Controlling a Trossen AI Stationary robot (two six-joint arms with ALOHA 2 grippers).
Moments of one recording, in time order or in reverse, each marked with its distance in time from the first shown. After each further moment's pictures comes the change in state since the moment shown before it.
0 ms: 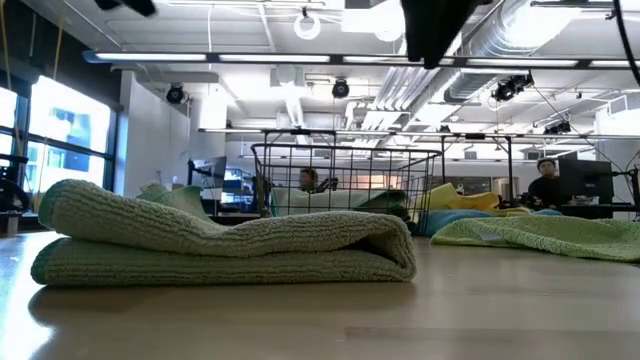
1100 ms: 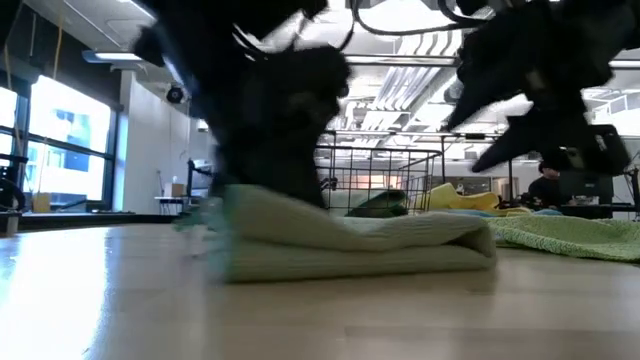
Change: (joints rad) left arm 0.326 0.629 -0.045 0.753 0.327 -0.102; right arm 0.147 -0.440 -1.221 1.571 -0.051 0.531
